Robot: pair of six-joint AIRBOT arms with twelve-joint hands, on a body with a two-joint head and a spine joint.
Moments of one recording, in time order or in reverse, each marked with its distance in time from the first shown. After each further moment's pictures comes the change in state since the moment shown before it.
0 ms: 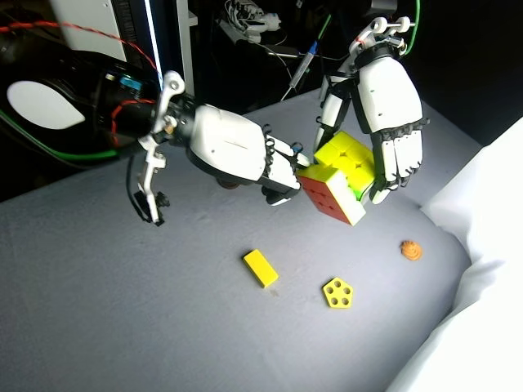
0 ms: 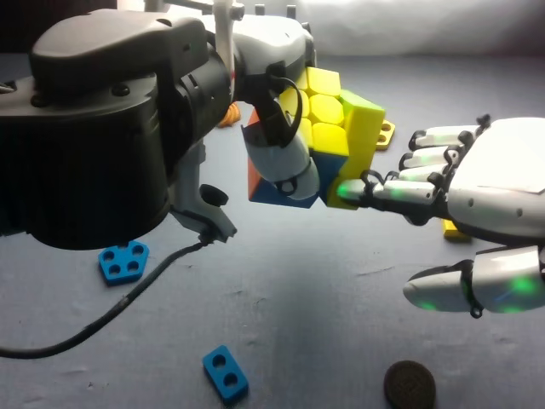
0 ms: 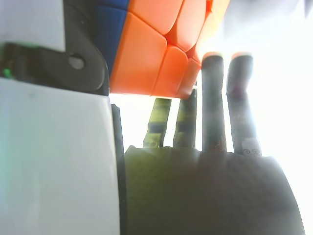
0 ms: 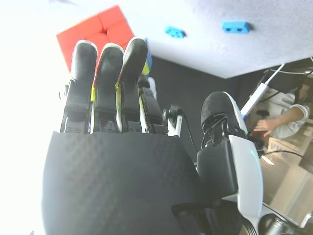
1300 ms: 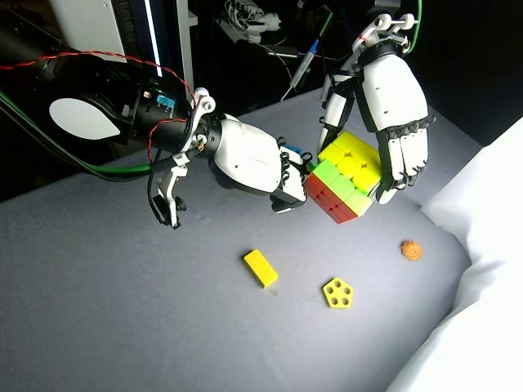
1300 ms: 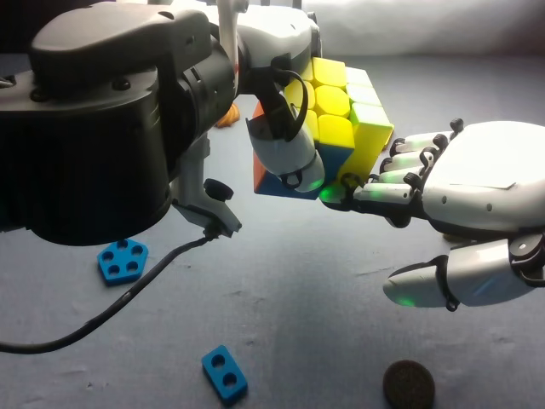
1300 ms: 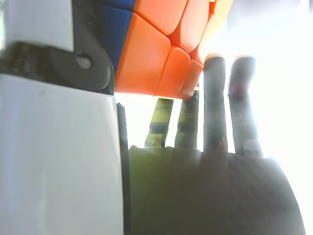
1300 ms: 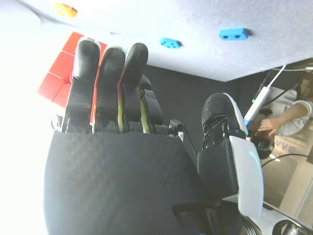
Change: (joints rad) left arm -0.009 0.000 -0.001 0.006 0.005 -0.003; right arm 0.039 -0.070 0.053 0.059 -0.060 -0.024
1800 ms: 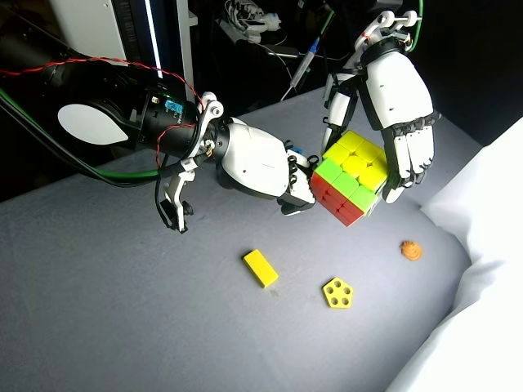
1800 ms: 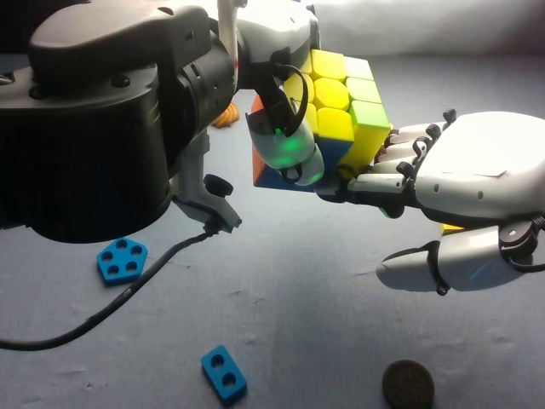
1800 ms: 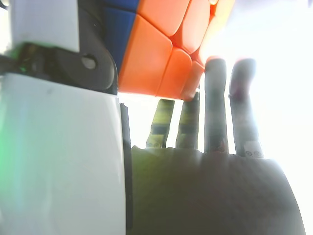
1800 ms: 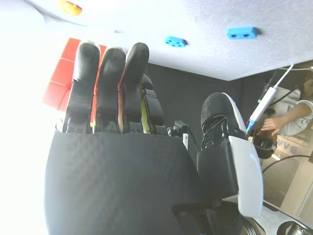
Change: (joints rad) left arm -0.006 0.000 0.000 0.010 -0.005 -0.002; right arm 0.018 -0.032 0.037 0.012 -0.007 -0.005
